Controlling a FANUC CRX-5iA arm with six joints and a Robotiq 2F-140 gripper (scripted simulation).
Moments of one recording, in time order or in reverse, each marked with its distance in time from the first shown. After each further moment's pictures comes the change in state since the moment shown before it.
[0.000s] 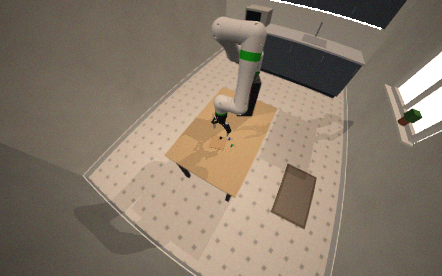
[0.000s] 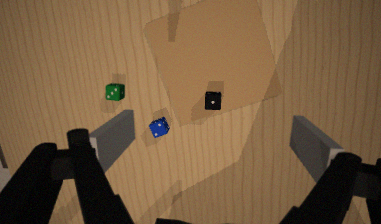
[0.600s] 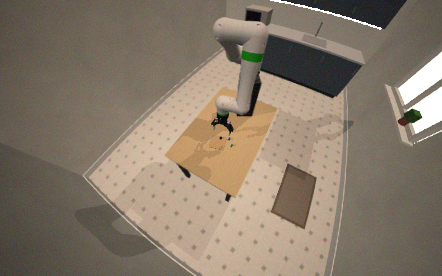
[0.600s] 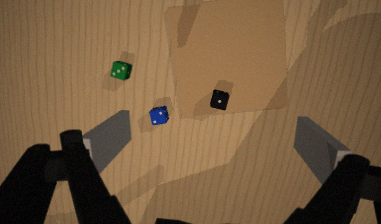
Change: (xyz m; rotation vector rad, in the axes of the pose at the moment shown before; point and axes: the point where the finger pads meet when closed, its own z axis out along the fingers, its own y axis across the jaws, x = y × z) arm -0.004 -0.009 0.002 -0.011 0.001 -0.211
